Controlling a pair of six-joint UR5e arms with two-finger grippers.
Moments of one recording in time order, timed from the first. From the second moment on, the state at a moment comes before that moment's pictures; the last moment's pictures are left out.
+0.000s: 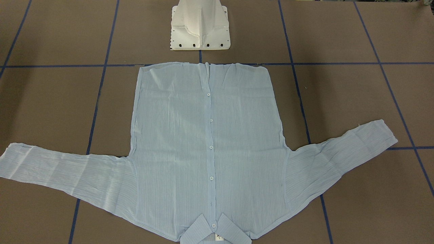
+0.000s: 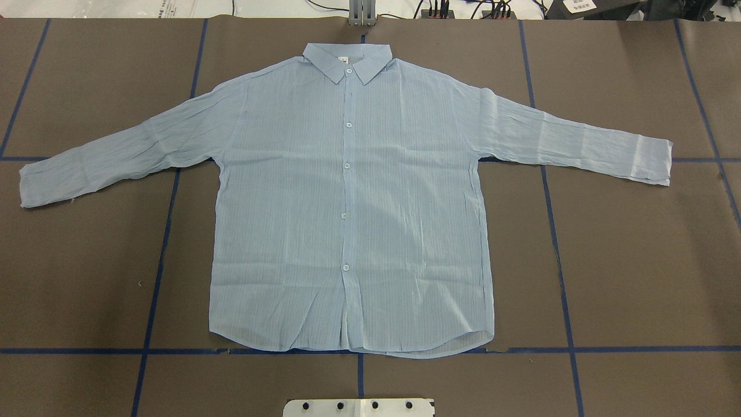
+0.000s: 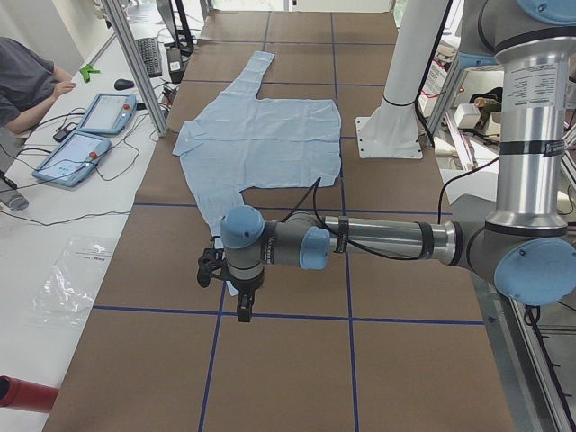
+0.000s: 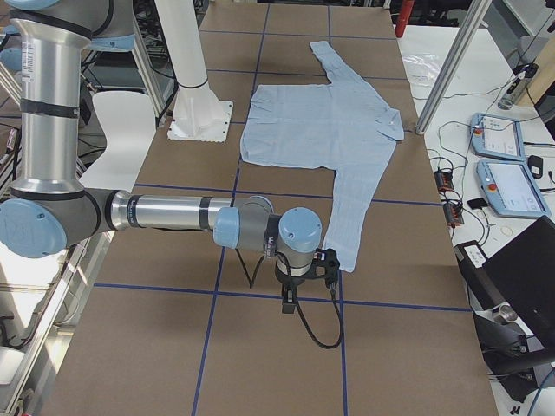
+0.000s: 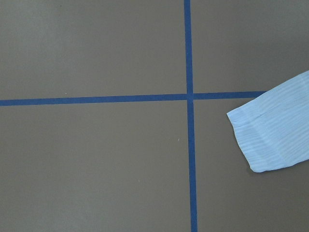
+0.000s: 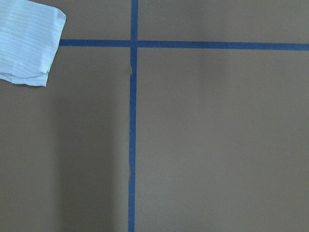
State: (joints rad) left arm -1.55 -1.52 -1.66 -1.65 -2.30 -0.06; right arm 1.61 -1.69 1.71 -1.70 2.32 -0.11
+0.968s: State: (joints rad) left arm -1.51 -1.57 -1.55 -1.99 -2.30 -0.06; right arm 1.48 -1.58 1.62 -1.34 2.36 -0.01
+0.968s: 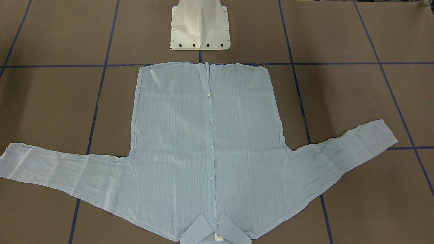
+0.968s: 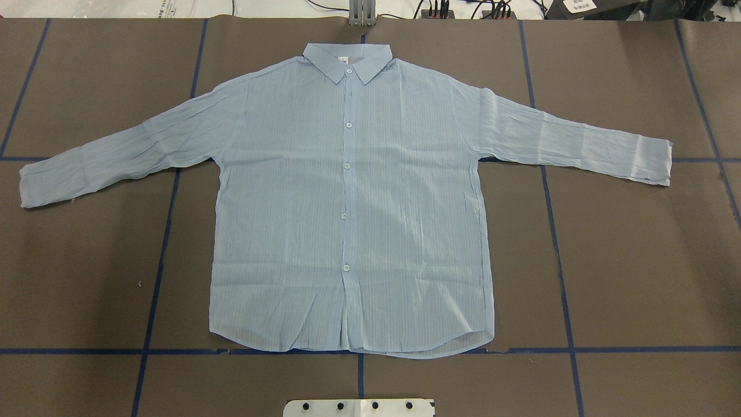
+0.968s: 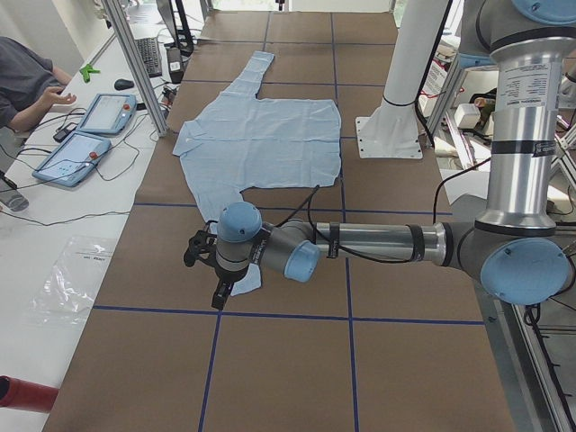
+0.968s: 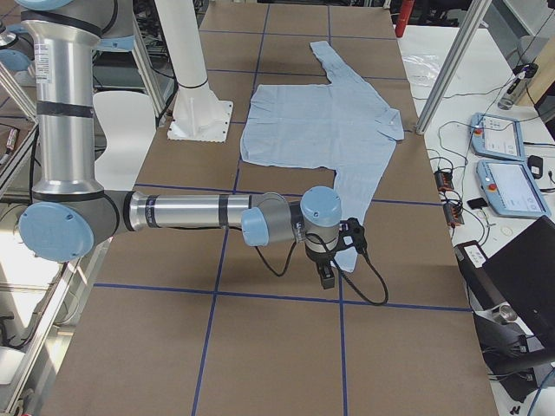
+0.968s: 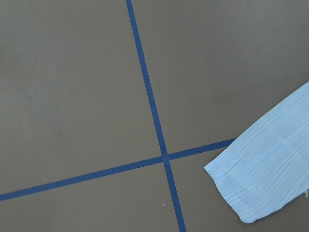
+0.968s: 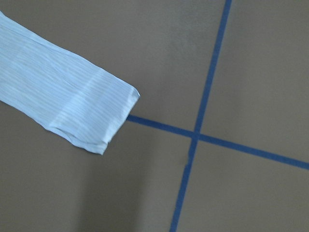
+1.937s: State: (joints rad) left arm -1.51 -1.64 -1.49 -2.04 -2.30 -0.06; right arm 1.17 -1.45 1.26 -0.84 2.23 0.48
